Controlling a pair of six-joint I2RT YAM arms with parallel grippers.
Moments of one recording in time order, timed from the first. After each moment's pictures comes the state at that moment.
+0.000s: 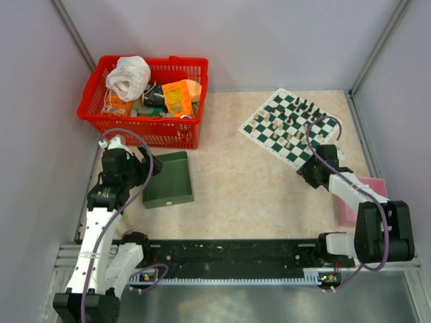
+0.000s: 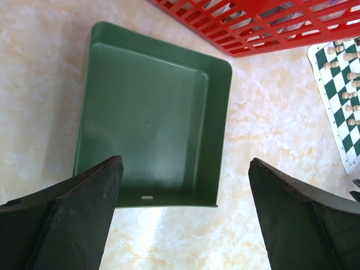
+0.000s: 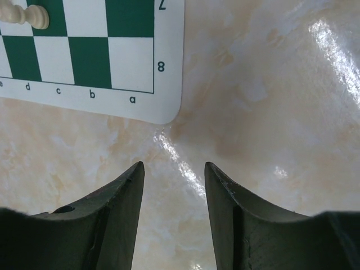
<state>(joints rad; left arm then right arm) -0.02 0.76 0.79 -0.64 0.06 -0.58 0.05 1.27 0.60 -0.26 0.08 0.80</state>
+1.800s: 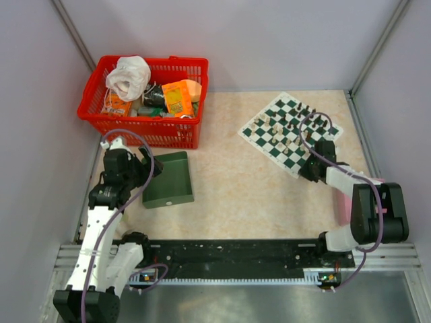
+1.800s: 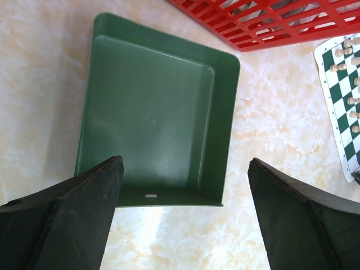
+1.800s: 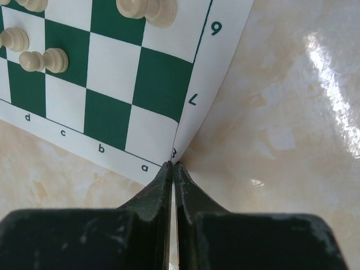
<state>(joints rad) -0.02 0.78 0.78 -0.64 0.06 -0.57 0.03 1.44 0.66 -0.15 0.02 0.64</state>
